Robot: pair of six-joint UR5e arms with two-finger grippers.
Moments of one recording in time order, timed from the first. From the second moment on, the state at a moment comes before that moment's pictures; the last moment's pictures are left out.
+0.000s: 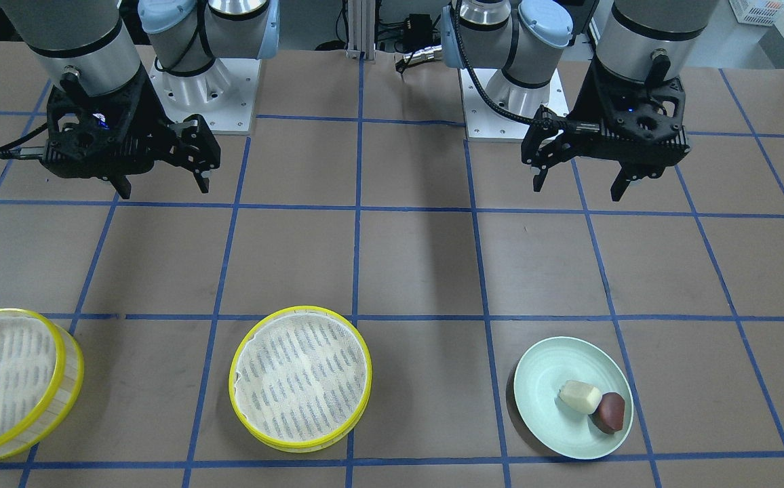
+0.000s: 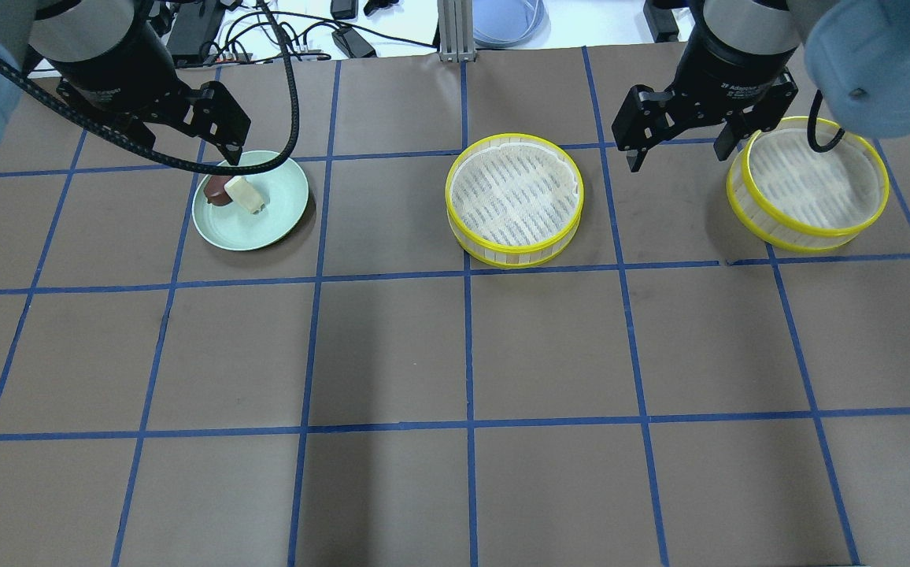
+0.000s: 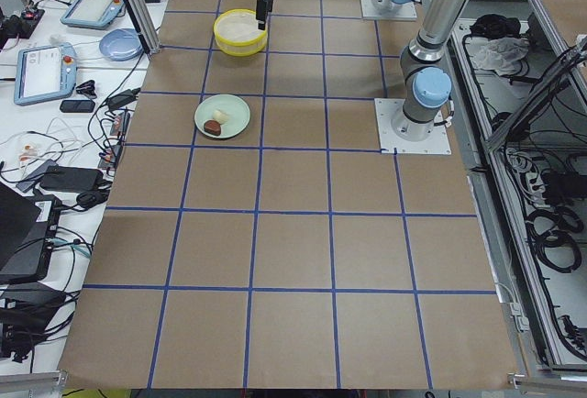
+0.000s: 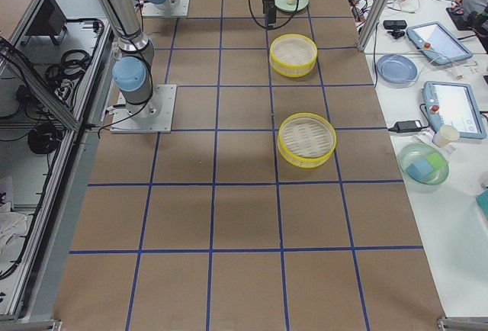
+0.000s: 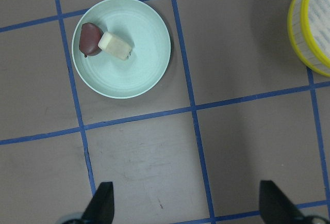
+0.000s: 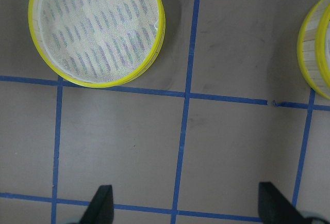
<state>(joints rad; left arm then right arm) -1.55 -1.58 -1.53 -1.49 1.61 0.19 1.59 -1.54 1.55 -1.63 -1.56 -0.08</state>
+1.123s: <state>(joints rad) -1.51 -1.57 -1.52 -1.49 1.63 0.19 1.58 -1.54 1.55 -1.63 -1.56 -0.09</state>
